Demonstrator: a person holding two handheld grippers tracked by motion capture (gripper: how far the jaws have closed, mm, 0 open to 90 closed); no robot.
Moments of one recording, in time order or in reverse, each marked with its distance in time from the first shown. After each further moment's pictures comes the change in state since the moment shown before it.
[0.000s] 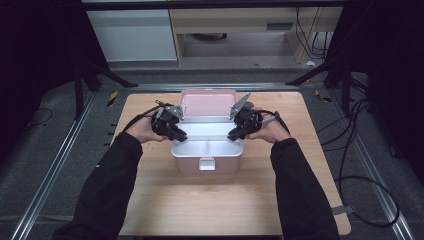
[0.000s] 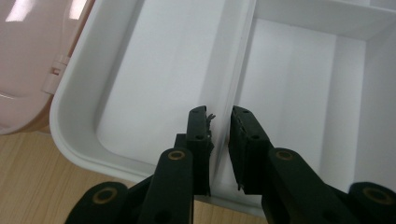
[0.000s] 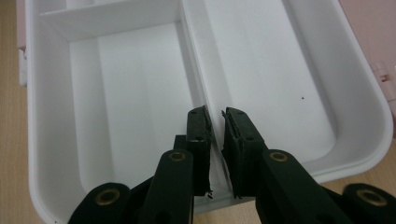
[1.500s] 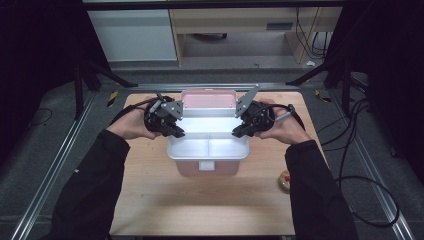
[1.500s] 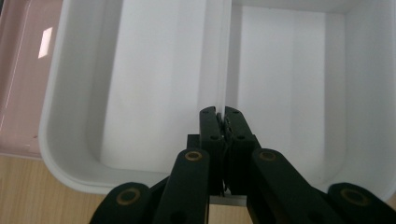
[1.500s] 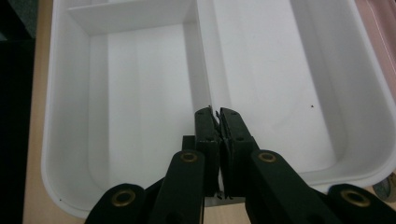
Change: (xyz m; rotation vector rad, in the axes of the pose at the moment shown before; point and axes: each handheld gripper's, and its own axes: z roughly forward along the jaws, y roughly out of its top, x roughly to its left) left arm -0.061 0.044 -0.074 0.038 0.022 0.212; right arm 0.056 0.026 -0.081 -0.024 -0.038 -0.120
